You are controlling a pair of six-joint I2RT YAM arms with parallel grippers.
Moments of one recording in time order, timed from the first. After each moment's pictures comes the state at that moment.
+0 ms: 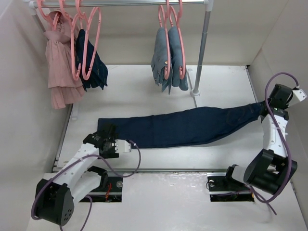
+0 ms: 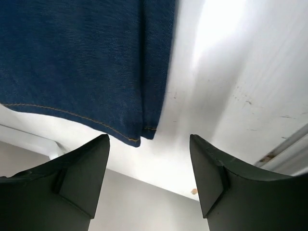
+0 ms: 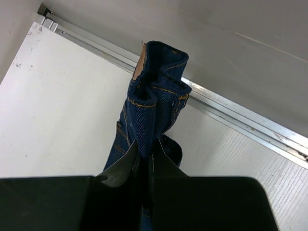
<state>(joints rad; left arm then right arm) -0.33 0.90 0.45 -0.81 -0.18 1.23 -0.46 1.24 1.00 -0.32 0.34 0.56</state>
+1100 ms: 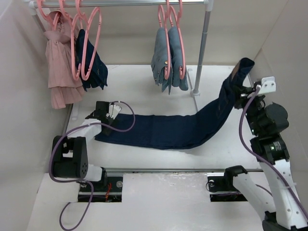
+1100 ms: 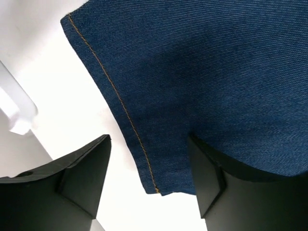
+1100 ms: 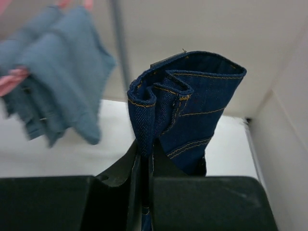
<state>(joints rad) -0.07 1.42 0.69 -0.34 -0.19 0.54 0.15 0.68 1.00 -0.19 0.07 -0.05</state>
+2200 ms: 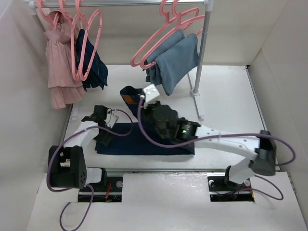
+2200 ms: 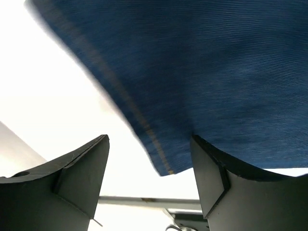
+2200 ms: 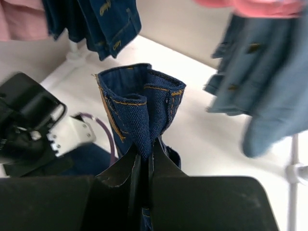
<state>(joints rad) -0.09 1.29 0.67 -0.69 -0.19 0.45 1.21 1.47 1.29 0.12 0.68 -0.04</state>
